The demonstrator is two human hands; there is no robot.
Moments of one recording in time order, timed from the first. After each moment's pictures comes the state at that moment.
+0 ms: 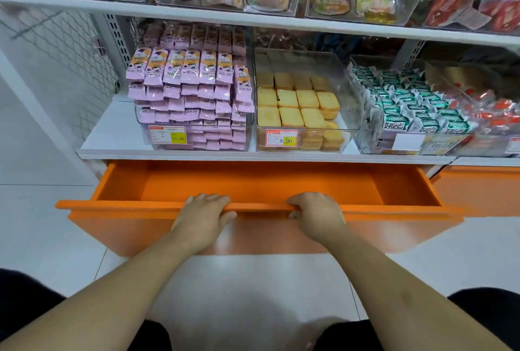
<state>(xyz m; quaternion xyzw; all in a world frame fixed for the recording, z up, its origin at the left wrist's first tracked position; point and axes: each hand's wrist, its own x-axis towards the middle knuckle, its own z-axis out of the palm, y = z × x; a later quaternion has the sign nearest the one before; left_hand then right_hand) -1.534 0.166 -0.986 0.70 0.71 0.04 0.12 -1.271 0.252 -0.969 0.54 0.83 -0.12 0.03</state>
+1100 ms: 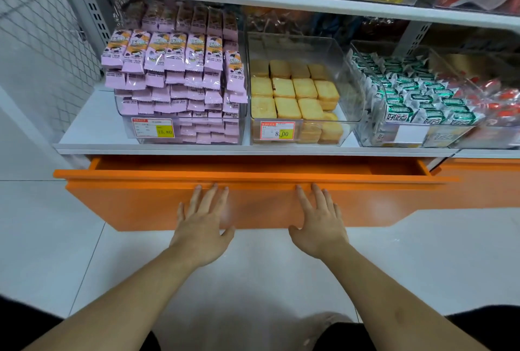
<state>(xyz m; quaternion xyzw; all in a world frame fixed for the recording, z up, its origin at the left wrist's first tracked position) -1.513 0.159 -1.029 0.64 0.75 0.04 0.16 -1.250 0.238 -1.018 0.61 0.78 -0.14 0.05</state>
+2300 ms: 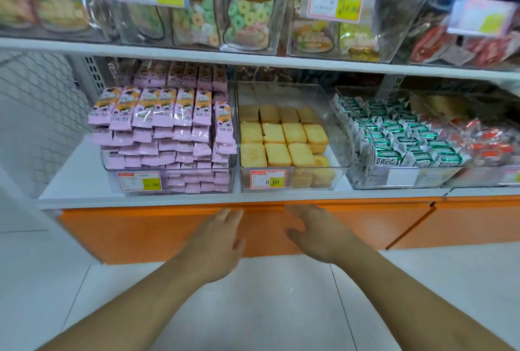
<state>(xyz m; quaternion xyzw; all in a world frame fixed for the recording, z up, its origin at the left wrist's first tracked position) -1.493 0.225 -0.952 0.70 0.69 0.06 0.19 -1.263 0.300 -0.922 0.56 0.79 -0.24 0.03</state>
